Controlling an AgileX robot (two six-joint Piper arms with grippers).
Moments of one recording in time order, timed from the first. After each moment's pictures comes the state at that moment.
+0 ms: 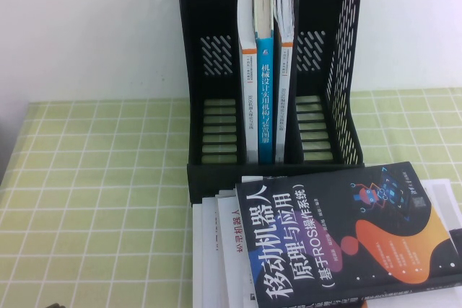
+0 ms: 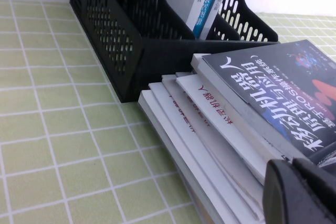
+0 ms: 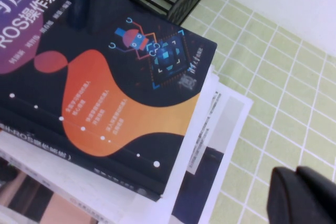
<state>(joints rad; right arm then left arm) 0.35 0.45 -0.39 -0.14 0.58 -0.22 -0.43 0.15 -0.25 -0.33 0.55 -0.07</state>
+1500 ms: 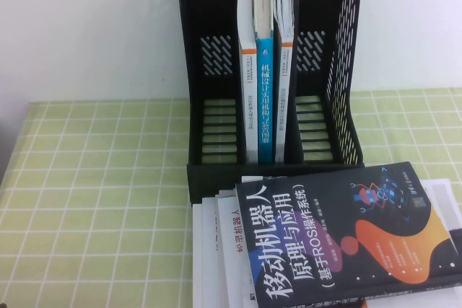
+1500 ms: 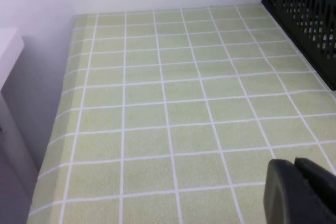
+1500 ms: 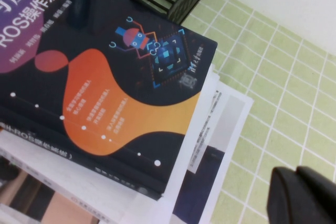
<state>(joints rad) 0.35 0.45 -0.39 -0.14 0.58 -0.22 -0.13 -0.01 0.02 0.04 0.40 -0.11</state>
